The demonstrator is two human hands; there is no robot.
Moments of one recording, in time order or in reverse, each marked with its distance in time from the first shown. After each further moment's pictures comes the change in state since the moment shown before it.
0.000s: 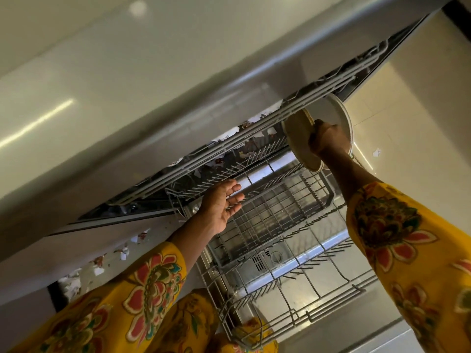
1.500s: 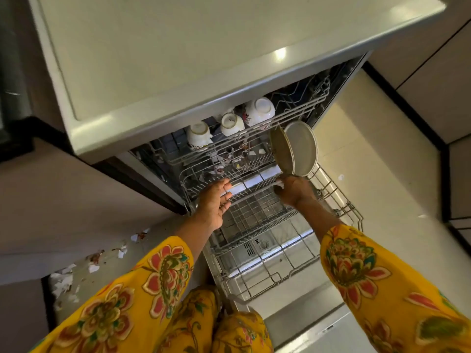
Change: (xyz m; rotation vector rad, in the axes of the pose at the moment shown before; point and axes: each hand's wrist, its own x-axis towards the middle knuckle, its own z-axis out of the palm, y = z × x) left_hand -0.158 -0.025 -0.047 -0.103 -0.029 0.189; right_hand -0.213 -0.028 -0.030 -0.123 -0.151 -0.221
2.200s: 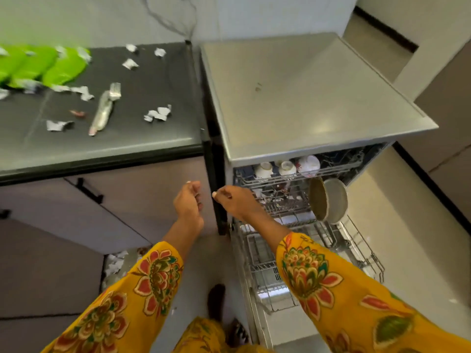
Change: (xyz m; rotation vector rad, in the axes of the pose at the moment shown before) left_hand -0.179 0.069 -0.177 -0.424 0.379 0.447; right_hand -0.180 -0.279 -0.038 0.368 -0.084 -0.518
